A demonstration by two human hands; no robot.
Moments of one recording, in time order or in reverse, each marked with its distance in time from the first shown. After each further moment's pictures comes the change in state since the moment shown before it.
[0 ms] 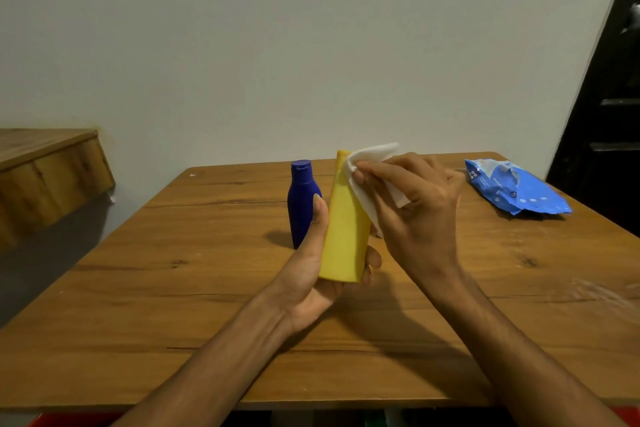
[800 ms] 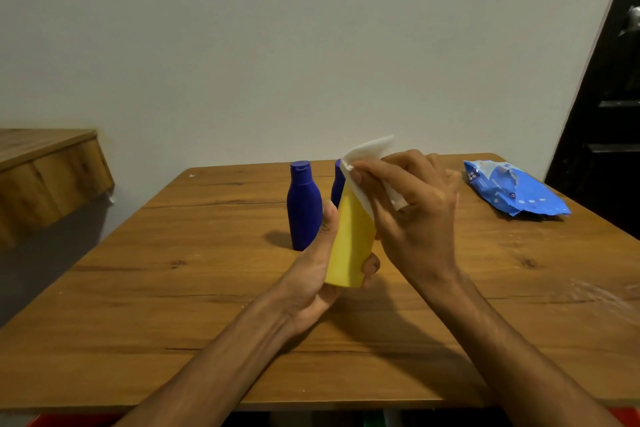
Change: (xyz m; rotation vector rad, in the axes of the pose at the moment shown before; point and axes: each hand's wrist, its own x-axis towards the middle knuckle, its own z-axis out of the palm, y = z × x) left_hand 0.000 -0.003 0.002 0.146 0.028 -0.005; right_hand 0.001 -0.001 -0.001 -0.011 -0.009 -0.017
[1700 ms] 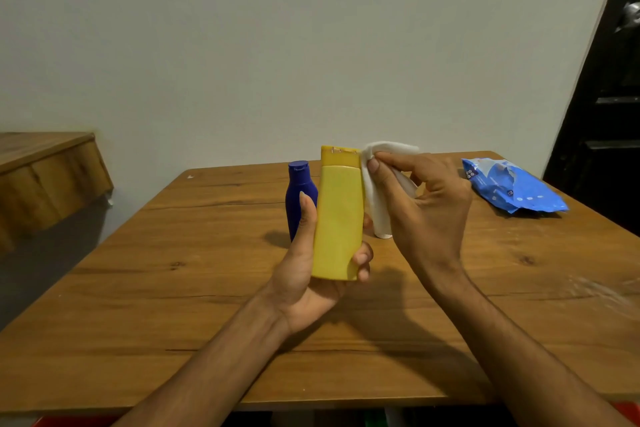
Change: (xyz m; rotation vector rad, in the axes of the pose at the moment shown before) left_hand -0.002 0.005 0.001 -0.329 -0.136 0.028; right_hand -0.001 0.010 0.004 0.176 0.158 0.222
